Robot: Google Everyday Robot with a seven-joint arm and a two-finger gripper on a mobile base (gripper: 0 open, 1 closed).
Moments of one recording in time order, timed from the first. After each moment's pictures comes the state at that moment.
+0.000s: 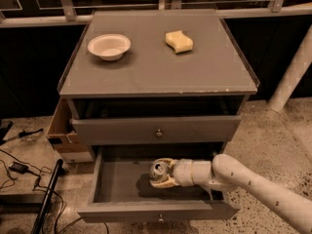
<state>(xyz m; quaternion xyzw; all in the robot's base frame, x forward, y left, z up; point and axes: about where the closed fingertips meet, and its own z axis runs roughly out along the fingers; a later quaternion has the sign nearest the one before) 0.527 -0.025 0.483 -0.56 0.61 0.30 0.48</state>
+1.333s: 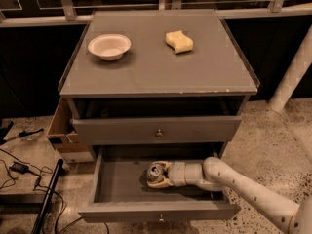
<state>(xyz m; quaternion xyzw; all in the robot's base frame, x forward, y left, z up) 0.560 -0.009 0.405 -0.56 0.60 0.31 0.48</state>
